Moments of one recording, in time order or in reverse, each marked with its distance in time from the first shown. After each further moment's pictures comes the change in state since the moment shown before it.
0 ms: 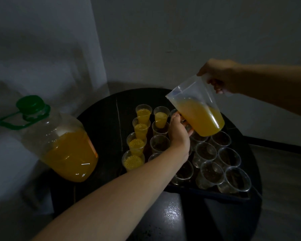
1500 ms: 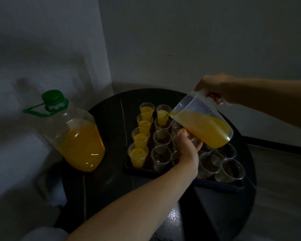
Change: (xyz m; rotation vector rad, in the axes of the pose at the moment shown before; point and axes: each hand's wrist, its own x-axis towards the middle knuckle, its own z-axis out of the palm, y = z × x) left_hand -0.059 -0.030 0.004 -0.101 0.053 -0.087; right_hand -0.030 0.016 0.004 -0.186 -0.041 0.006
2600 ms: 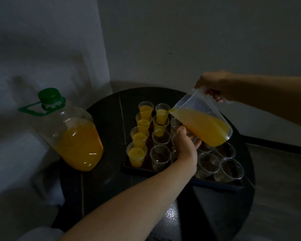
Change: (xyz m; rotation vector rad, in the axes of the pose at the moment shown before) left_hand 0.003 0.006 0.002 0.046 -0.007 -0.008; right_hand 0.000 -0.004 -0.003 0.020 -0.009 0.032
